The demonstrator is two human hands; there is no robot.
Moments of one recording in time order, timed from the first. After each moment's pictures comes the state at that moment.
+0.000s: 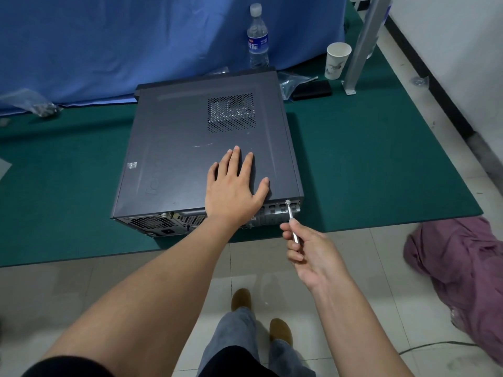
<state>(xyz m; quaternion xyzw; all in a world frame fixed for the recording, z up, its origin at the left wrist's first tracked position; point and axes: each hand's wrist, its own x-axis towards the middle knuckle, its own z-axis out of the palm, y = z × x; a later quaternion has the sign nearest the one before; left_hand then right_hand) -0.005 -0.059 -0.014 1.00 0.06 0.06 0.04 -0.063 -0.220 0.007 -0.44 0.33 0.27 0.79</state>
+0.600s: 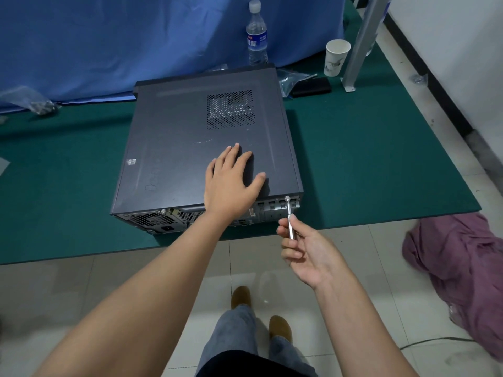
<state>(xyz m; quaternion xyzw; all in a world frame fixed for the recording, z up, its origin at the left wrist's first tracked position) -0.006 -0.056 0.005 0.98 0.07 0.04 0.20 -0.064 -0.221 0.009 -0.36 0.32 0.33 0.81</state>
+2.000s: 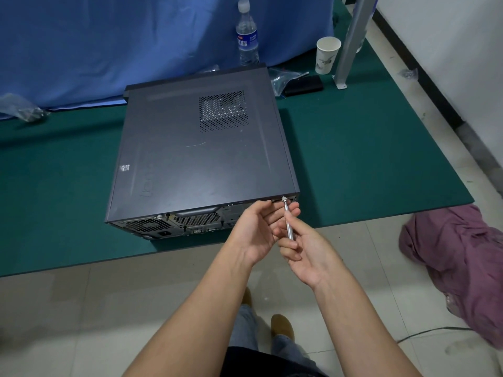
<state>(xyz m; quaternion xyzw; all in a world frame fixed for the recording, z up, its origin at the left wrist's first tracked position) -0.048 -0.110 0.008 0.33 0.32 -0.23 0.86 -0.061 -0.218 0.003 -0.36 0.29 0.32 0.82</state>
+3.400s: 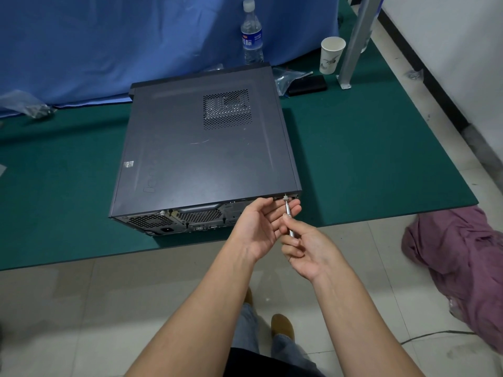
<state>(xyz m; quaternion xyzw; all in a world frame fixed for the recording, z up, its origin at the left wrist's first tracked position) -0.048 -0.111 0.004 0.31 0.32 -0.21 0.87 -0.059 -0.219 0.003 -0.35 0.30 0.33 0.82</state>
